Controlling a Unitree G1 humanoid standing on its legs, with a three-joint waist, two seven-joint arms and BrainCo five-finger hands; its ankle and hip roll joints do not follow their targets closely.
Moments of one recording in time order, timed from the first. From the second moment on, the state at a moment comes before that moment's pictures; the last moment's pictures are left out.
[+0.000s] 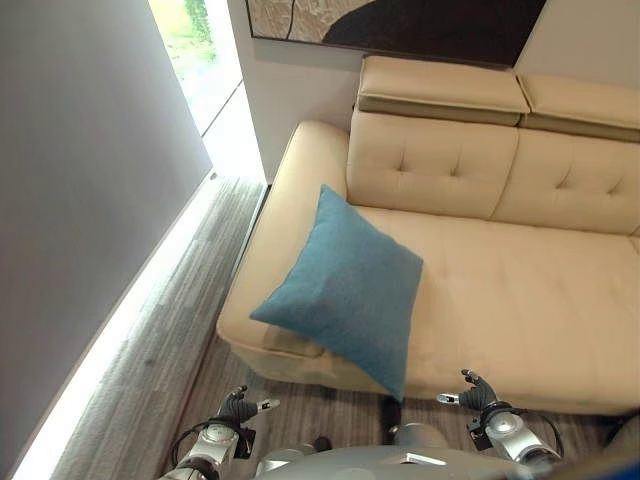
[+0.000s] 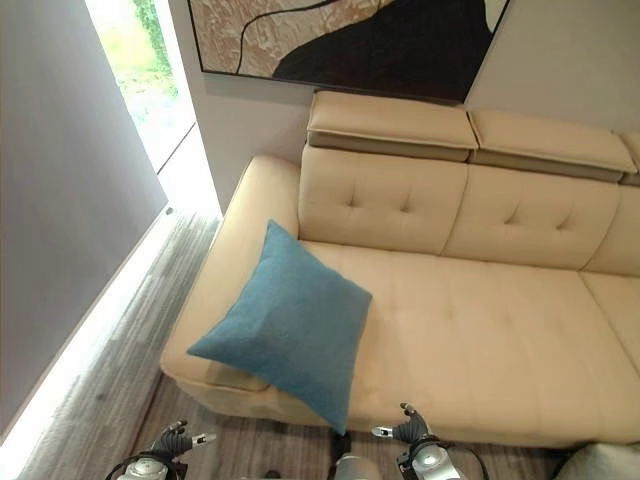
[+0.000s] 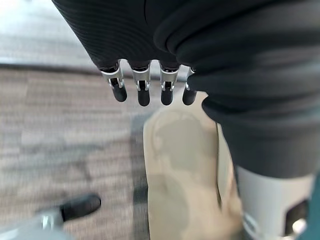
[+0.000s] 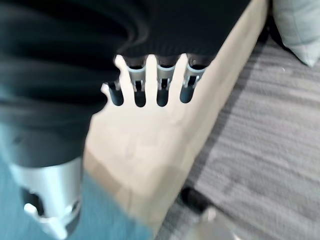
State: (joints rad) left arm -0.03 0.25 -0.19 1.19 -0.11 -0.08 0.12; right arm -0.06 -0.26 0.27 1.11 -0.04 -0.06 -0.15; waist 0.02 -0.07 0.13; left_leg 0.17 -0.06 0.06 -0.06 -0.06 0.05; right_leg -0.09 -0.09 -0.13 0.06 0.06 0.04
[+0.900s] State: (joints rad) left arm -0.04 0.46 -0.02 0.50 -0.16 -0.12 0.26; right arm -0.02 -0.33 0.25 0.94 -0.01 -0.06 -0.16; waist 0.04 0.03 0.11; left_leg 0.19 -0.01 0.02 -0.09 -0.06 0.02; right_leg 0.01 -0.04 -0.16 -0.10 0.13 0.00
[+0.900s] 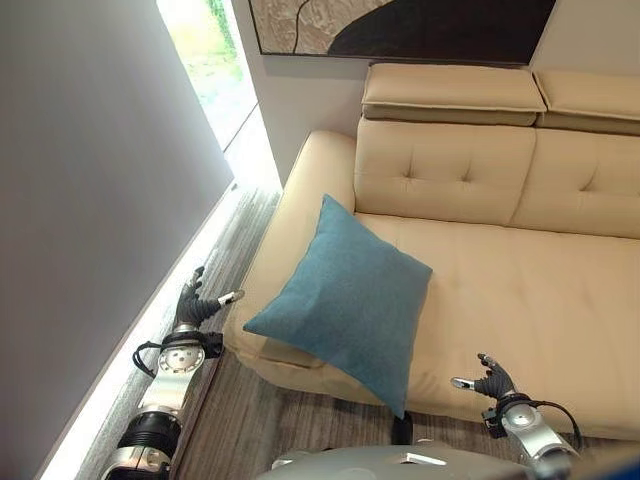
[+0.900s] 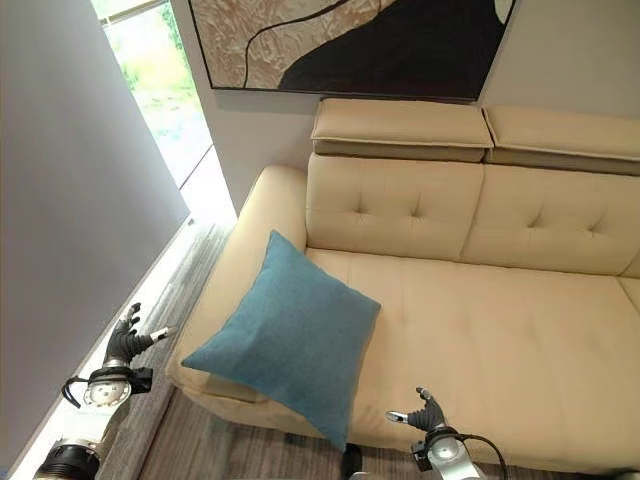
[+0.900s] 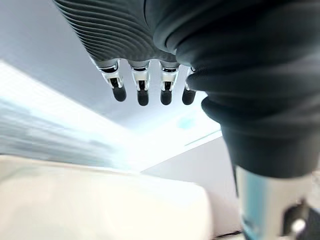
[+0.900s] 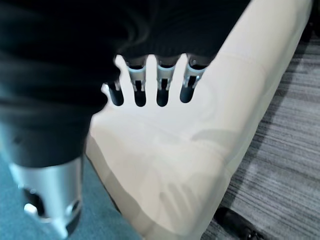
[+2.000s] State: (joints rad) left arm -0.53 0.43 -0.33 0.70 -0.18 -0.15 0.28; right arm -0.43 -0.24 0.24 0.98 0.39 -0.12 -0.25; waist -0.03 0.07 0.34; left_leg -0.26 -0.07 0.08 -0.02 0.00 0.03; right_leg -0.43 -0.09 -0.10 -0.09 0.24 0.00
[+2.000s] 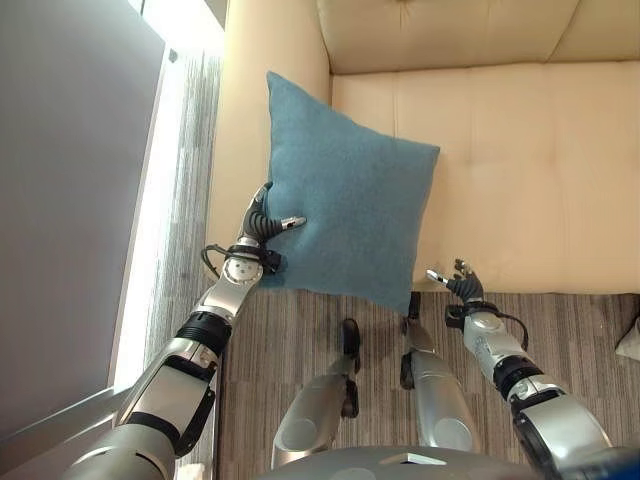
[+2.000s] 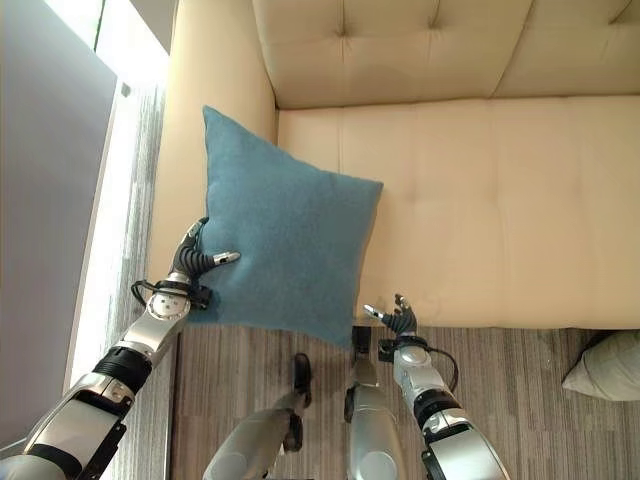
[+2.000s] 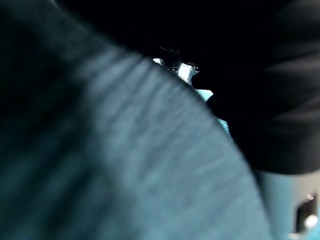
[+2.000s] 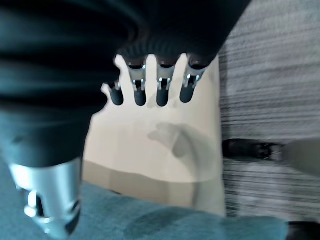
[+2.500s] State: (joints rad) left arm -0.53 0.35 -0.31 0.54 -0.31 -0.21 0.33; right arm -0.55 -0.20 0.40 0.93 0.45 -0.14 -0.30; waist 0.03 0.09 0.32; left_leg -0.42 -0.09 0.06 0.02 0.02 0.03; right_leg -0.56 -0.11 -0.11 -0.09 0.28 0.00
